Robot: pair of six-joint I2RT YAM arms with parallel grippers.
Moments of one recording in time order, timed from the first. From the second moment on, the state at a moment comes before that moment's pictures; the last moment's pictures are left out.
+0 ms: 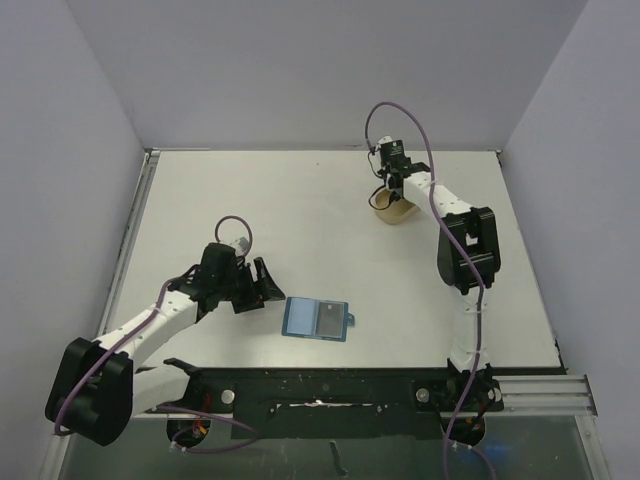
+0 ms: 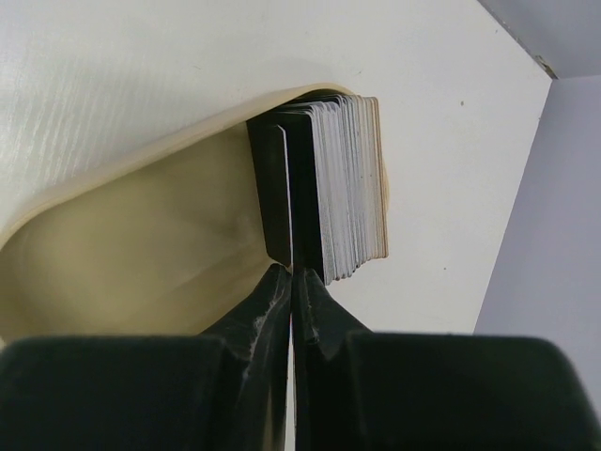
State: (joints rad) left arm -0.40 1.15 0.53 -0.27 0.35 -0.75; right arm 0.28 2.18 1.79 -0.45 0.48 -0.40
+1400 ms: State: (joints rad) left arm -0.61 1.35 0.42 0.04 0.40 -1.05; right arm 0.63 1.28 0.88 -0.37 -0.07 0.53
